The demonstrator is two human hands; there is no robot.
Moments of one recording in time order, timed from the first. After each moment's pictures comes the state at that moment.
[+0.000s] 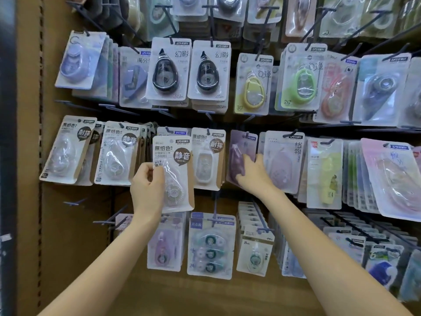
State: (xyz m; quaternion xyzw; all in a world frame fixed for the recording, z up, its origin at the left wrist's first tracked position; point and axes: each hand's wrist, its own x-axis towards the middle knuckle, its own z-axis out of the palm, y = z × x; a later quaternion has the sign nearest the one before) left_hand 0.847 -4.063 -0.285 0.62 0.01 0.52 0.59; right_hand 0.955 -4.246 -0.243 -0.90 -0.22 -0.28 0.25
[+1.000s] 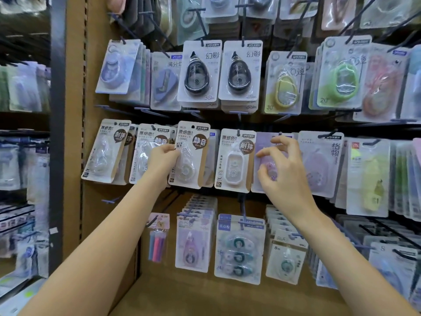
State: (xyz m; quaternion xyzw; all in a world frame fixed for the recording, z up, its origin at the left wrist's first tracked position) left_hand 0.864 -4.001 -0.229 0.67 0.09 0.39 0.62; right_hand 0.876 -4.233 -0.246 -0.74 -0.34 -0.47 0.34
